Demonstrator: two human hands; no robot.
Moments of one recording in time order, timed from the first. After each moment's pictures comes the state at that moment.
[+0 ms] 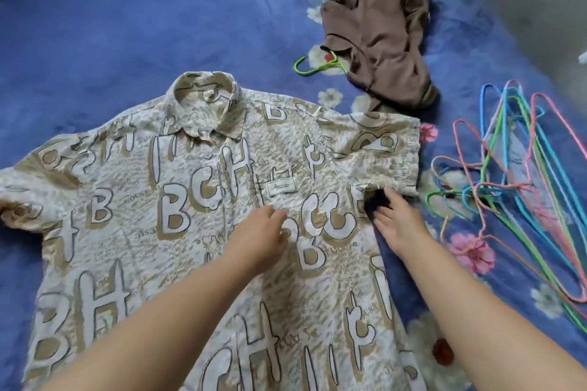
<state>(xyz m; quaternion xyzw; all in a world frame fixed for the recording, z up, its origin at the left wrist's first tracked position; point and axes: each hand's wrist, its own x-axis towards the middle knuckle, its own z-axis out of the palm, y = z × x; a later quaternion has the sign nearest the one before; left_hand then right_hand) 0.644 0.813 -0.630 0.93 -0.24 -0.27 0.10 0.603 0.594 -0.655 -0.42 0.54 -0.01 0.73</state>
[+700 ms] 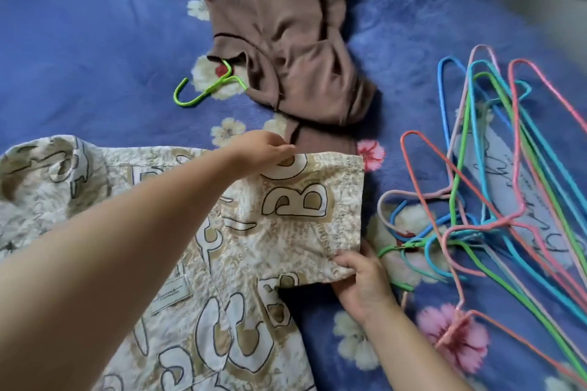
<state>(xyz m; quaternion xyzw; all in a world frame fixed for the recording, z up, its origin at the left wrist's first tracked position) 0.829 0.573 -0.642 0.89 -0.25 -0.37 0.12 0.622 0.523 -0.726 -0.17 0.44 -0.09 0.87</state>
